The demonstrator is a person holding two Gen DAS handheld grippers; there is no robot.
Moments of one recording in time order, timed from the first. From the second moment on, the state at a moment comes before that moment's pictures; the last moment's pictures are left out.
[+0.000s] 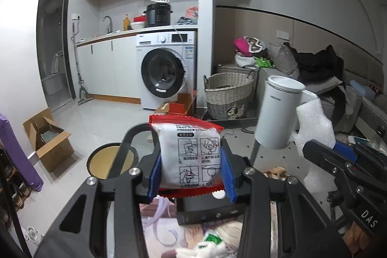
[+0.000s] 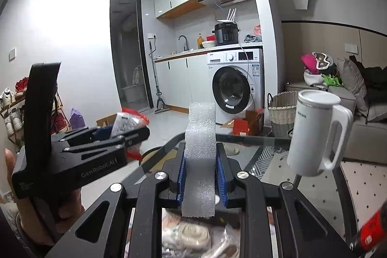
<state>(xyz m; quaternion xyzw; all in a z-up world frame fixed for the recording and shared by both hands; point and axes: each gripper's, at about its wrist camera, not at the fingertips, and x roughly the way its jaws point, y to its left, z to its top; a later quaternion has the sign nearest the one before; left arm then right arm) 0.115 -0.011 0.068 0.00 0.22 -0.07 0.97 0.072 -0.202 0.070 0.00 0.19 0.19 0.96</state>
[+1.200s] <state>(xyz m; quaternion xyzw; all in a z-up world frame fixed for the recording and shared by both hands) 0.224 -0.055 -0.033 0.00 0.45 -0.09 0.89 0.213 -0.203 -0.027 0.03 0.43 0.14 0.89</state>
